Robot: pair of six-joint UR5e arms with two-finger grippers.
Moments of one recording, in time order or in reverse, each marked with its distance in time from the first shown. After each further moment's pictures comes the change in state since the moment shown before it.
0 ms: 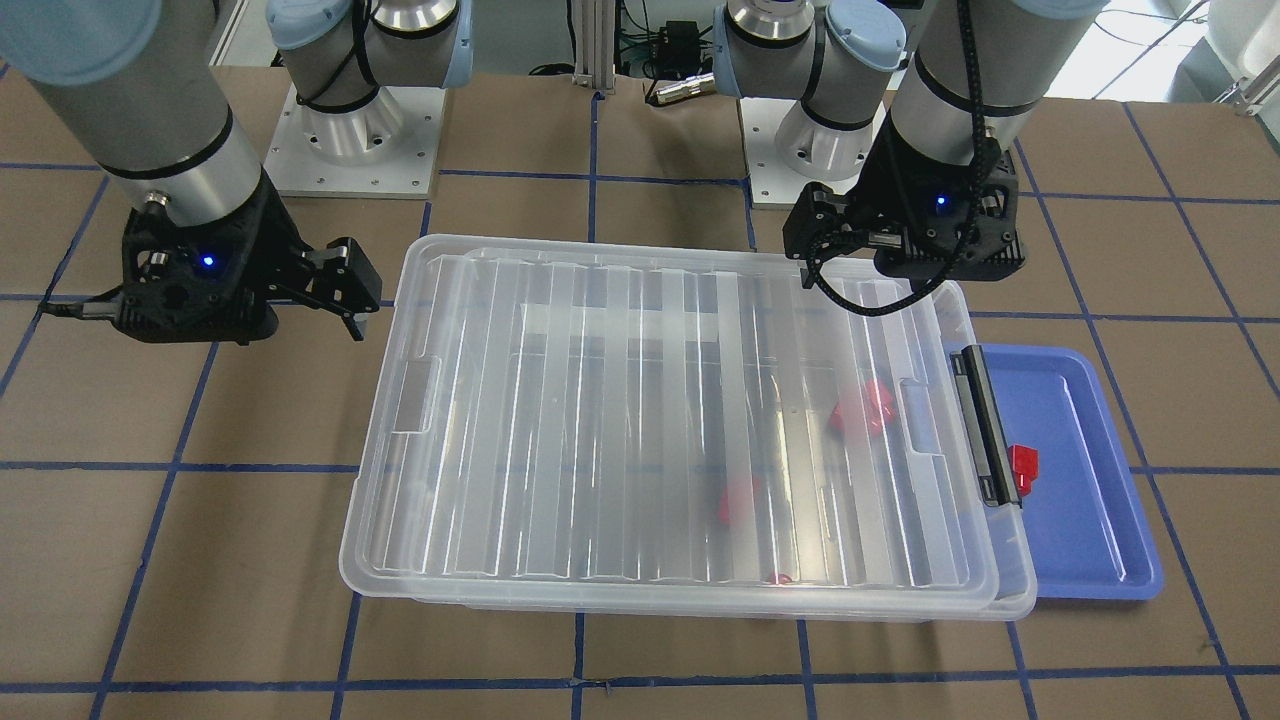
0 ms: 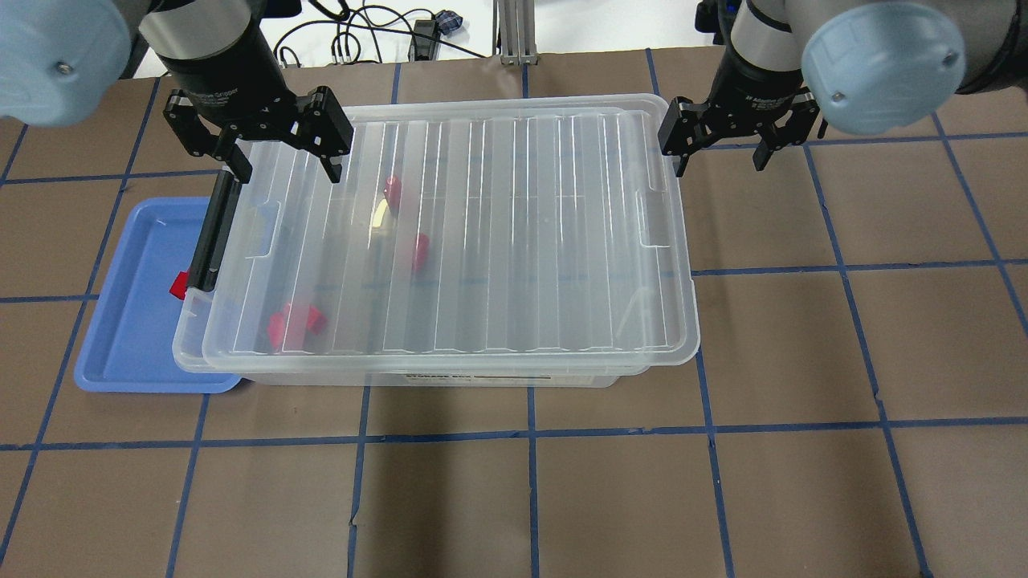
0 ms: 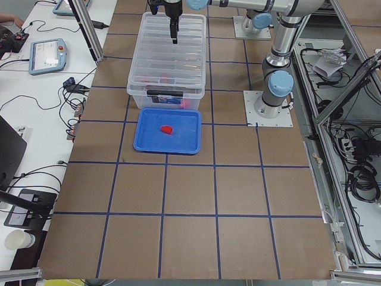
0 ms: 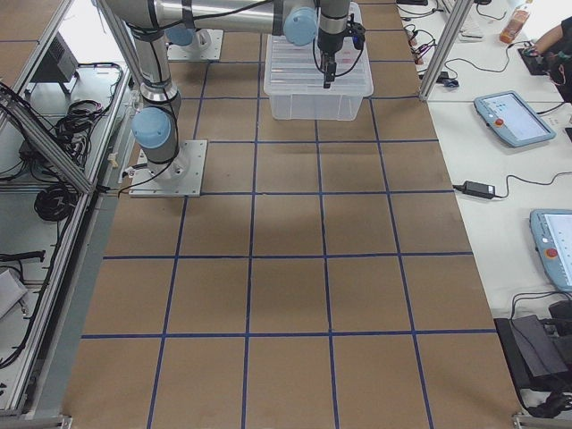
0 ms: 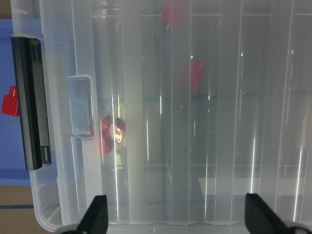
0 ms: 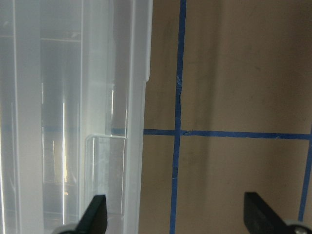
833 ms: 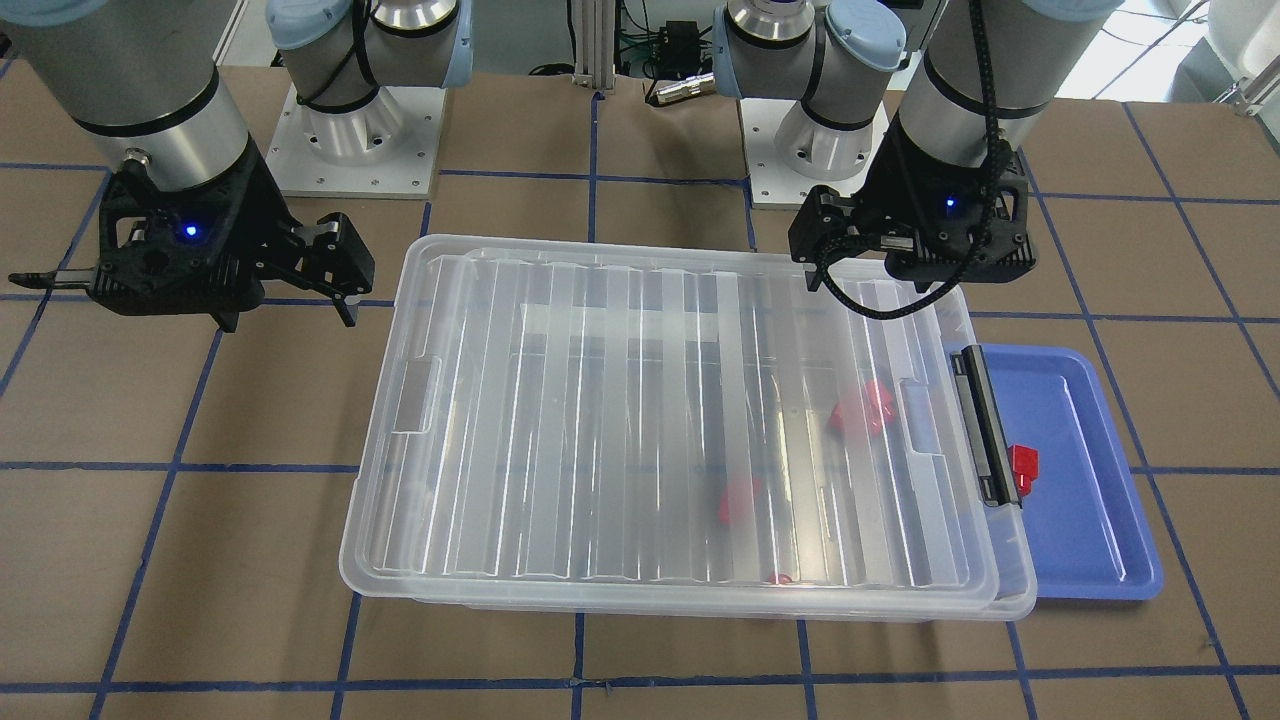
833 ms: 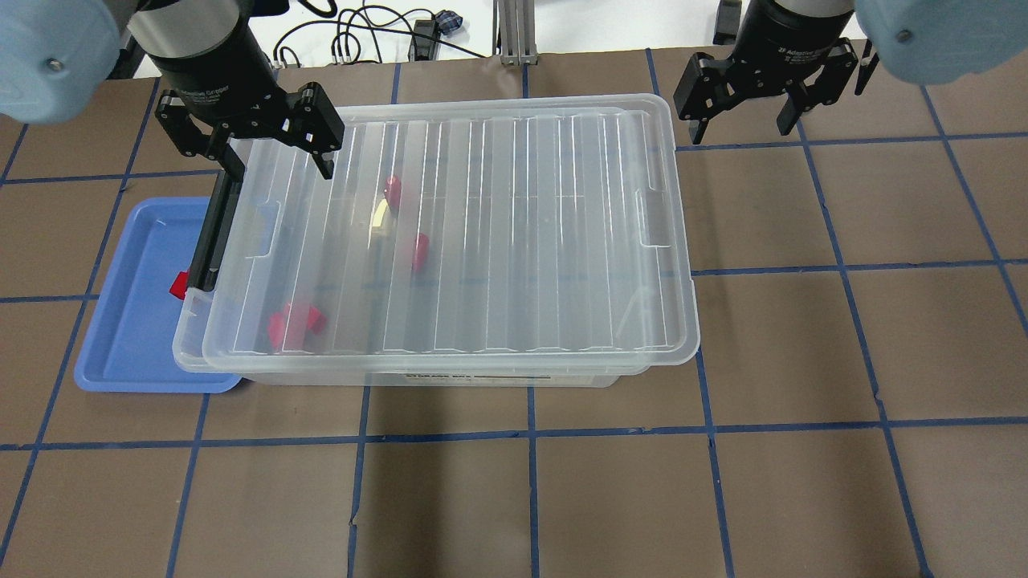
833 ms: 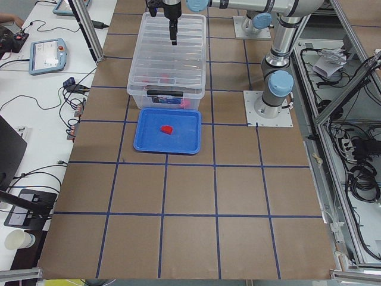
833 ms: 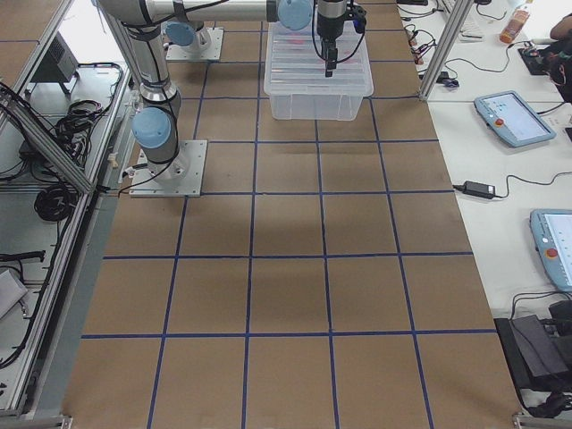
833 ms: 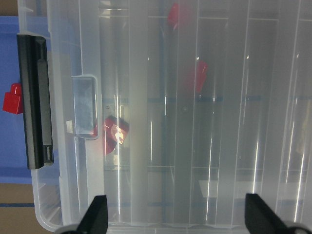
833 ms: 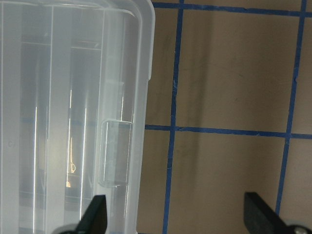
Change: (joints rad) left arm 0.021 -0.002 -0.006 0.009 -0.006 -0.012; right arm -0.007 -0.057 -0.128 0.164 -0.003 -0.033
